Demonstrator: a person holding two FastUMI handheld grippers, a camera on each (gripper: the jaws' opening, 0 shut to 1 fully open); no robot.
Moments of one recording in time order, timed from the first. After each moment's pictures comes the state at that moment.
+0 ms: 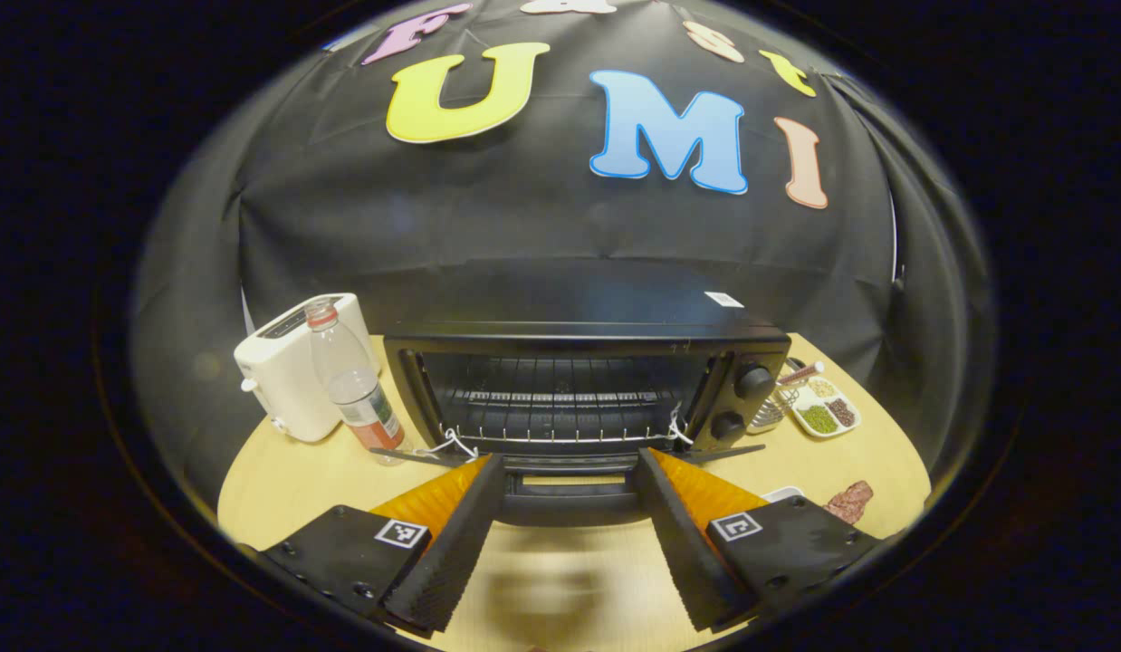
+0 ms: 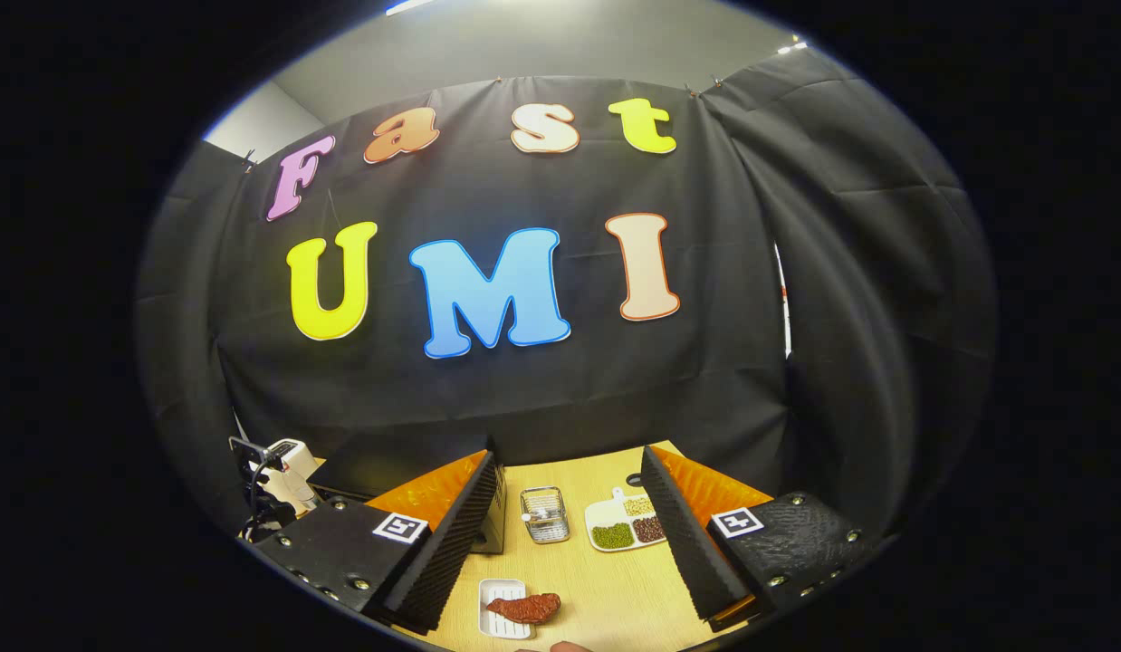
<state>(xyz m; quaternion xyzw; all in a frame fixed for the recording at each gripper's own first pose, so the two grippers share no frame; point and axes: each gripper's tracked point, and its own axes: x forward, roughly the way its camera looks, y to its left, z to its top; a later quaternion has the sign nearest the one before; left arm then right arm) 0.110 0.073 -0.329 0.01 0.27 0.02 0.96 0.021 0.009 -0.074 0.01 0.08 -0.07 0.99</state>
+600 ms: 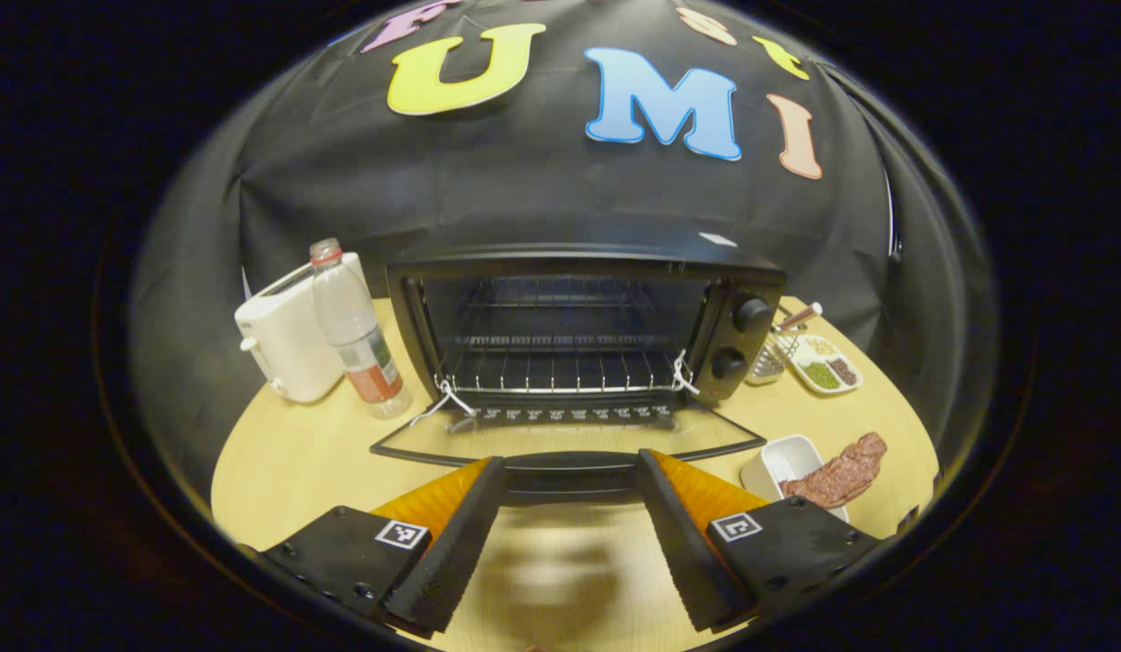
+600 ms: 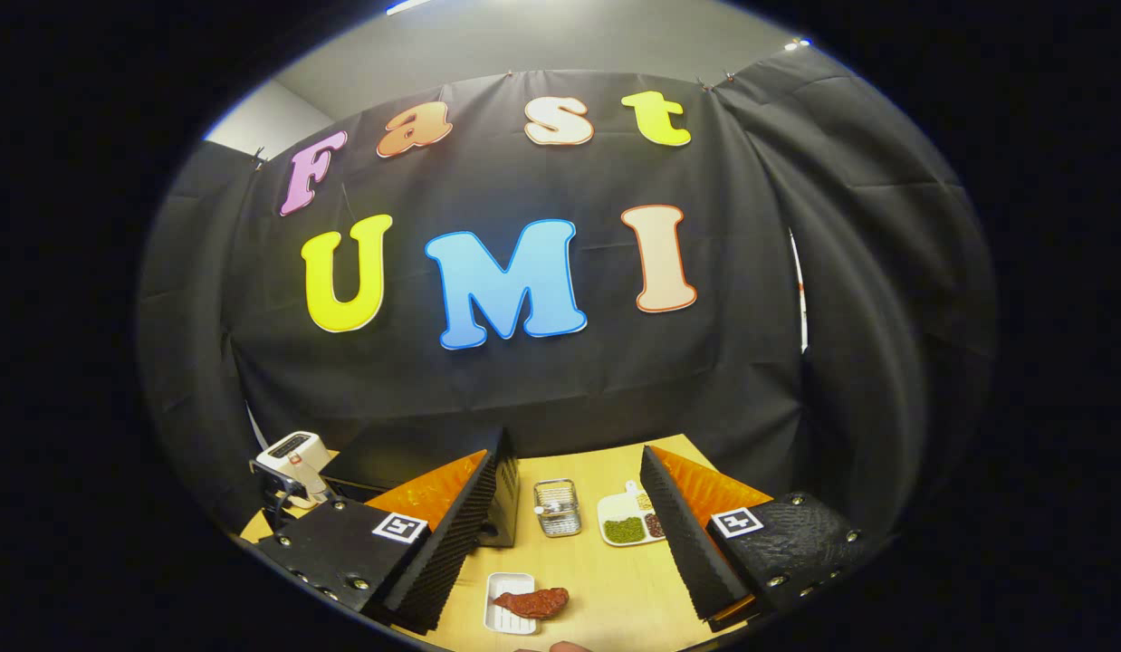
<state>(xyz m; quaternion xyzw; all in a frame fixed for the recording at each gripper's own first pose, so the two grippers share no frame) 0.066 0.072 -0.382 0.00 0.33 0.01 0.94 0.021 0.024 -0.080 0.02 0.10 -0.03 0.99</state>
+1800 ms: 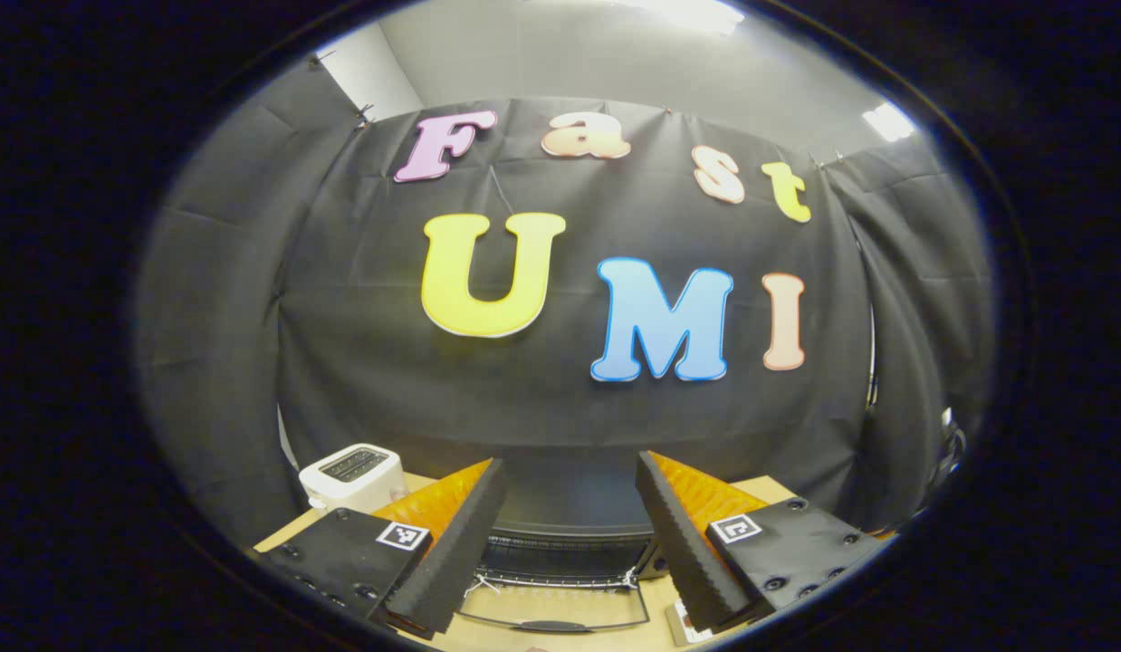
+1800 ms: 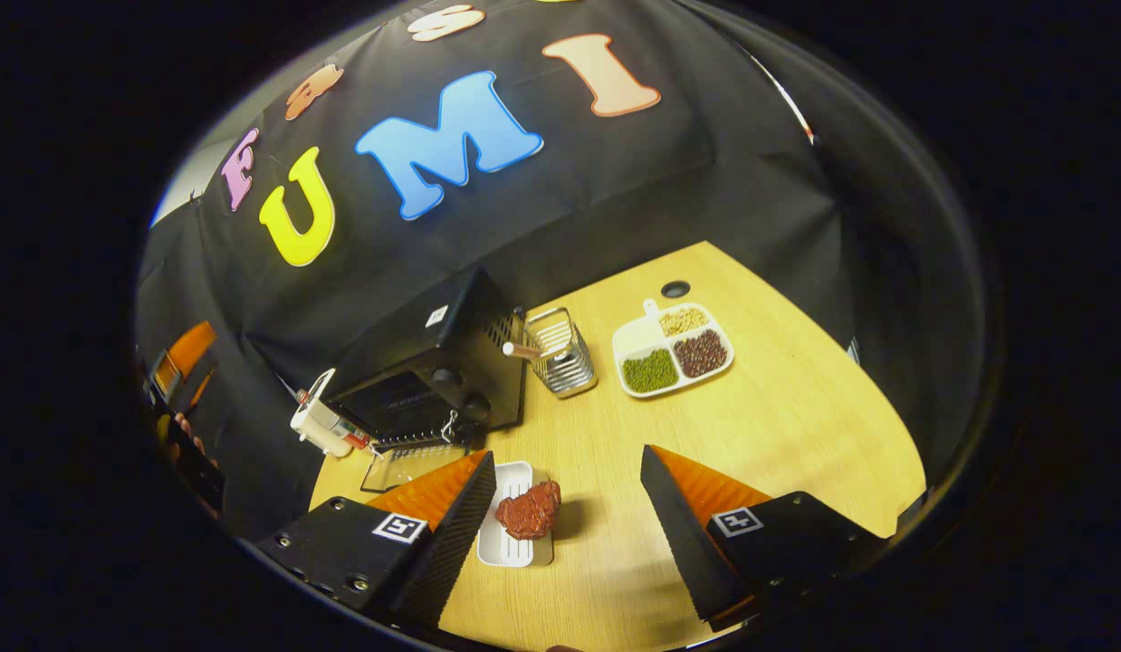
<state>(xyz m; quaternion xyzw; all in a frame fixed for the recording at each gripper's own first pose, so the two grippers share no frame) 0.076 0.073 -0.045 -0.02 0.03 0.03 1.00 0.005 -0.011 -0.299 0.18 0.33 0.04 0.93</state>
